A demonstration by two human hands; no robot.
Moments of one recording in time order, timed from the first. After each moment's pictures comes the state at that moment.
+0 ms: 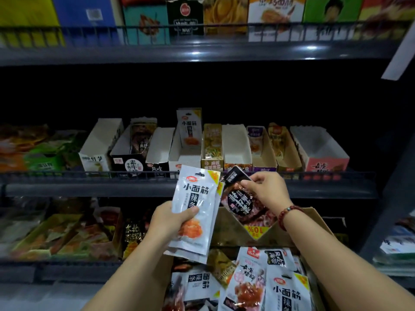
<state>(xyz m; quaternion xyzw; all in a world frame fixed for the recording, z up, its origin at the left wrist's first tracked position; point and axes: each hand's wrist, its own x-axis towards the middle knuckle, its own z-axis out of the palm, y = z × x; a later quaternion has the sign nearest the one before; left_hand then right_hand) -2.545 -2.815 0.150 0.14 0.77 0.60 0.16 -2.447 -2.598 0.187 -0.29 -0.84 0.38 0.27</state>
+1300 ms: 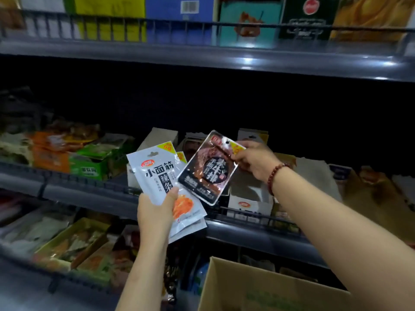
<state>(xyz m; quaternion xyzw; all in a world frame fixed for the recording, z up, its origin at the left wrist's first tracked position) -2.717 -2.870 0.162 -0.01 0.64 0.76 -0.10 -2.717 -2.659 0.268 -0.17 -0.75 0.61 0.19</state>
